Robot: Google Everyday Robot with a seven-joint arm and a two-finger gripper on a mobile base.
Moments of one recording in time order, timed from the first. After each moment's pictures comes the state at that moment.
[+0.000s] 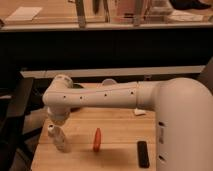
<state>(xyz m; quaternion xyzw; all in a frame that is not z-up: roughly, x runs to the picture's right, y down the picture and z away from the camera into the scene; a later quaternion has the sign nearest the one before) -0.238 0.165 0.698 -0.16 -0.32 -0.58 0.74</state>
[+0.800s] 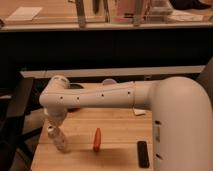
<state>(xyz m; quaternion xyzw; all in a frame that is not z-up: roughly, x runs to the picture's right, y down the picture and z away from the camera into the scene) -0.250 0.167 0.696 -0.15 -0.32 -0.58 0.73</state>
